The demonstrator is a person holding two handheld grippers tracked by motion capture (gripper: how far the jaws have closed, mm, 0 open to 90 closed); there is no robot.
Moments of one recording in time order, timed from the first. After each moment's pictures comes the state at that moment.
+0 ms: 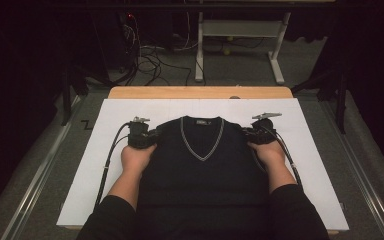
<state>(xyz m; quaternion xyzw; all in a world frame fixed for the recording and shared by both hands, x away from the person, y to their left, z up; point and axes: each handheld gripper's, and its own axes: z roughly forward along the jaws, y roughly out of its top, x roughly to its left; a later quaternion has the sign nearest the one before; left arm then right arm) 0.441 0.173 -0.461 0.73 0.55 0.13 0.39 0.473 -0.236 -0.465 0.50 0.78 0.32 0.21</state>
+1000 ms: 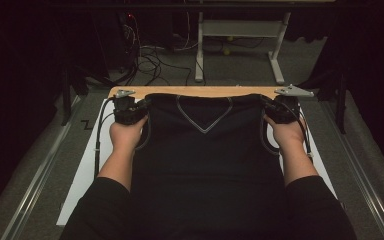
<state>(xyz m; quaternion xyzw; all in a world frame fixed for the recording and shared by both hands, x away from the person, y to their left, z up) 0.457 0.192 -0.366 0.68 0.52 0.22 0.46 0.455 -0.256 -0.349 0.47 0.71 0.42 0.33</state>
